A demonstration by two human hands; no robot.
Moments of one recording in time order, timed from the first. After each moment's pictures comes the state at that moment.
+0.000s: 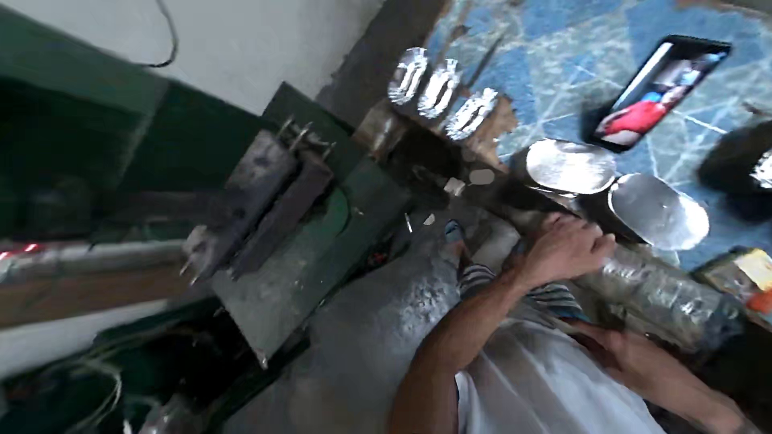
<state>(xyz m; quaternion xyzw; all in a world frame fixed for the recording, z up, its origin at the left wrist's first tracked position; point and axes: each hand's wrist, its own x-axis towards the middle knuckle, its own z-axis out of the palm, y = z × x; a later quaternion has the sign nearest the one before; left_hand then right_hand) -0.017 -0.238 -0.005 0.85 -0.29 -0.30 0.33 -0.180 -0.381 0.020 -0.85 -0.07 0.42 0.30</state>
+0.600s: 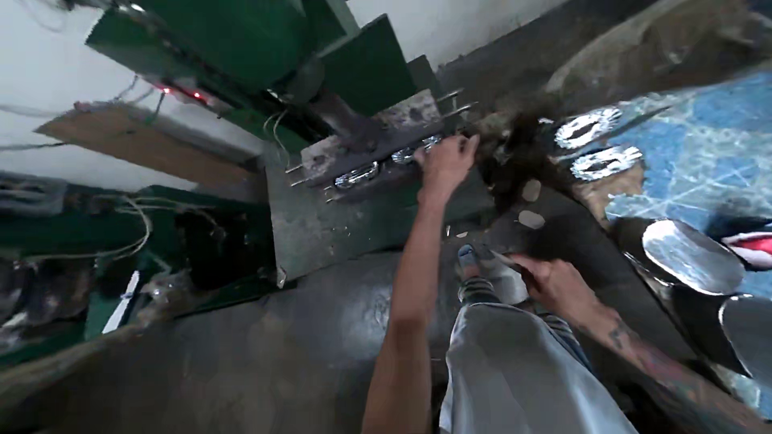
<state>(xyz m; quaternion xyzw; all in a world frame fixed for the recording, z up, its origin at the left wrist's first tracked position) 0.075 0.091 0.085 0.96 0.18 -0.02 0.23 -0.017 -0.164 0.046 -0.87 -0.31 0.30 0.23</state>
